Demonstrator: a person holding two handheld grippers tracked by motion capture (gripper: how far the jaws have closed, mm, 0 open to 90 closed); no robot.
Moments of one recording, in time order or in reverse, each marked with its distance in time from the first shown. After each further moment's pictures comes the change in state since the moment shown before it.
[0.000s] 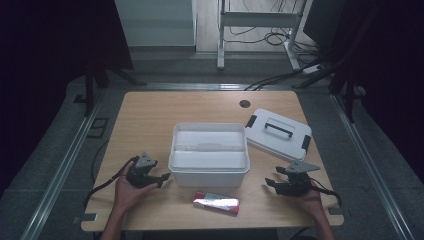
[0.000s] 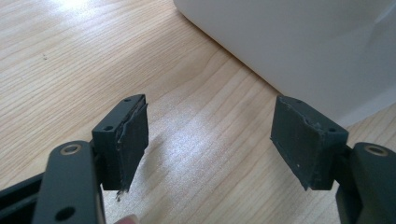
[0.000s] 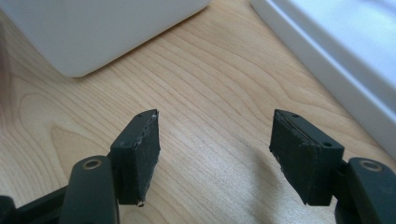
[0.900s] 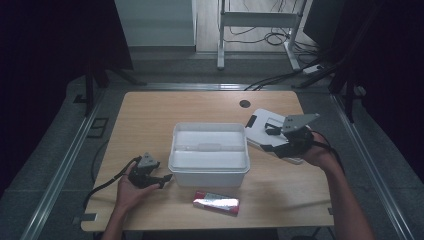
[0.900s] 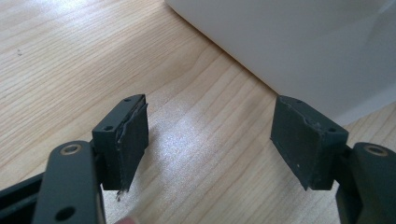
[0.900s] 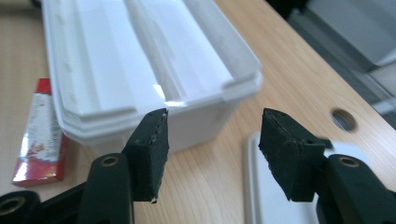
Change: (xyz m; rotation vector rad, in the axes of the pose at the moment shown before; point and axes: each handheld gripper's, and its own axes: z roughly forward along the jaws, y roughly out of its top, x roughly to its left) left arm -0.001 0.000 0.006 0.015 -0.032 -0.006; right arm -0.008 0.167 -0.041 0.007 0.184 -0.389
